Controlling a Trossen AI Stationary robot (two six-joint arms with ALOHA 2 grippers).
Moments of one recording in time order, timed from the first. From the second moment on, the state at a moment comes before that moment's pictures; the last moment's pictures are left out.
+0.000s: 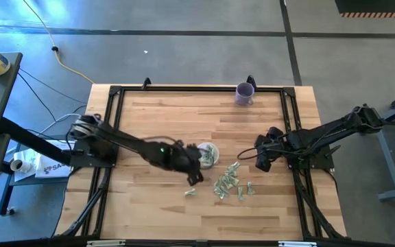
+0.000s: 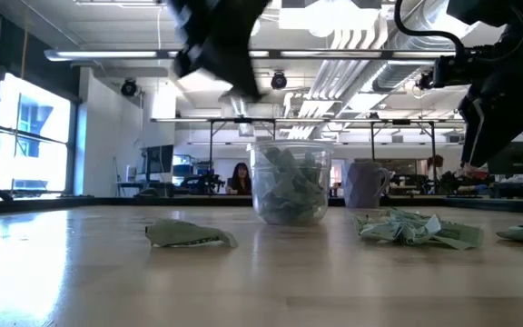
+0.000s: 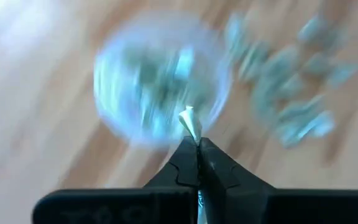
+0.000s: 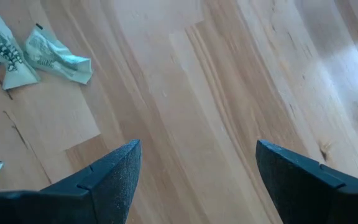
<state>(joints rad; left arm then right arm) -0.27 1.75 1.37 -0.65 -0.40 -0.69 0.25 1.04 0.60 -0.84 0.35 0.64</state>
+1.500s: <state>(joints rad) -0.41 1.93 1.33 -0.54 -0.04 -0.43 0.25 1.04 0.60 -0.77 0.36 0.59</state>
